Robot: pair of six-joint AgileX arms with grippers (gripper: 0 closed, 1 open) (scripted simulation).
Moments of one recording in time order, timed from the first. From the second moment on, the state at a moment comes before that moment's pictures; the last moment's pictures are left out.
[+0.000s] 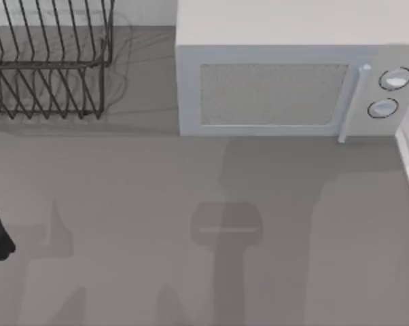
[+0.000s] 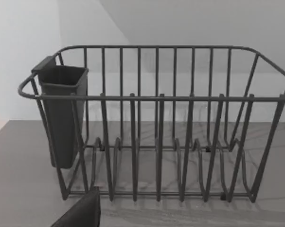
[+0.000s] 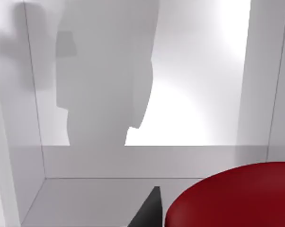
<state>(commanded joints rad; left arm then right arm) 0.00 0.00 0.00 0.00 0.00 0.00 -0.33 2.39 2.52 -1.66 -0.01 -0.30</state>
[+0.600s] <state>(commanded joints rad) 0.00 0.00 0.00 0.00 0.00 0.00 -0.26 2.32 2.51 -1.70 0.00 -0.24</state>
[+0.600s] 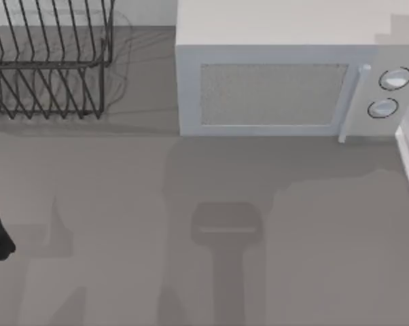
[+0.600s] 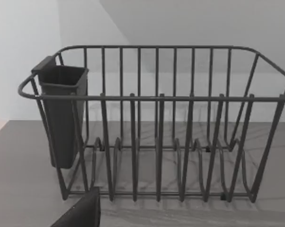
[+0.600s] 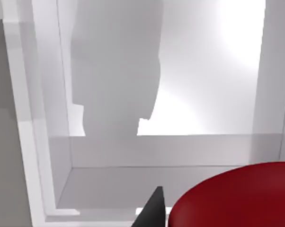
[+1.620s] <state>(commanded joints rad) 0.00 0.00 0.00 0.00 0.00 0.00 0.64 1.92 1.79 -1.43 0.01 0.65</state>
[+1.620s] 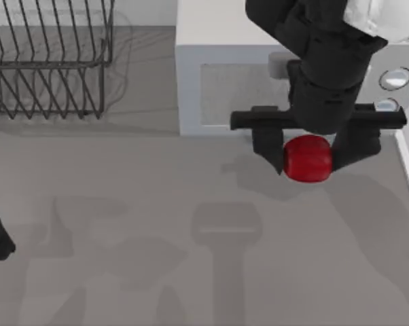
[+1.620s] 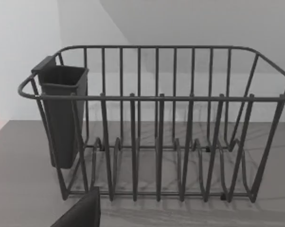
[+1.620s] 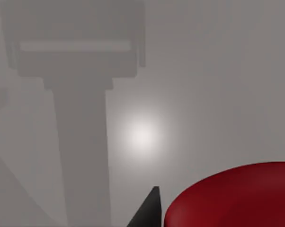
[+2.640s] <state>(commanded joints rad) 0.00 0.00 0.00 0.00 0.00 0.00 0.69 1.96 1.44 -1.05 0.00 0.70</state>
